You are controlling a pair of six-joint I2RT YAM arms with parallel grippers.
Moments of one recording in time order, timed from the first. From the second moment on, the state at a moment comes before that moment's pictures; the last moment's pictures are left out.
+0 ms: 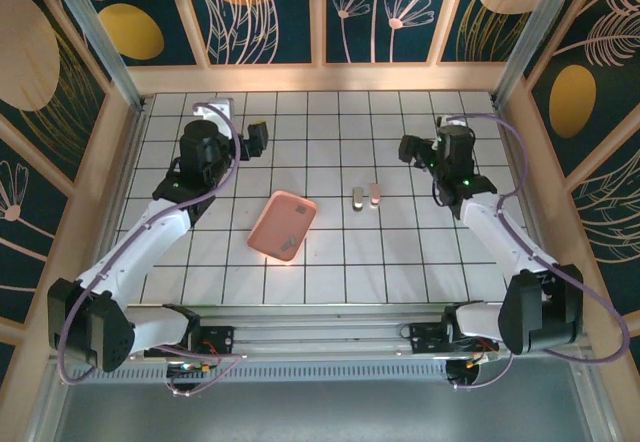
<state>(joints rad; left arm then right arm) -0.36 1.24 0.99 0.00 -0.17 -0.21 0.20 1.26 0.89 -0.11 0.11 0.31</state>
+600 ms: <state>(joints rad) -0.11 1.09 0.51 0.35 -0.19 -0.21 0.08 1.21 0.42 0.53 0.13 0.17</state>
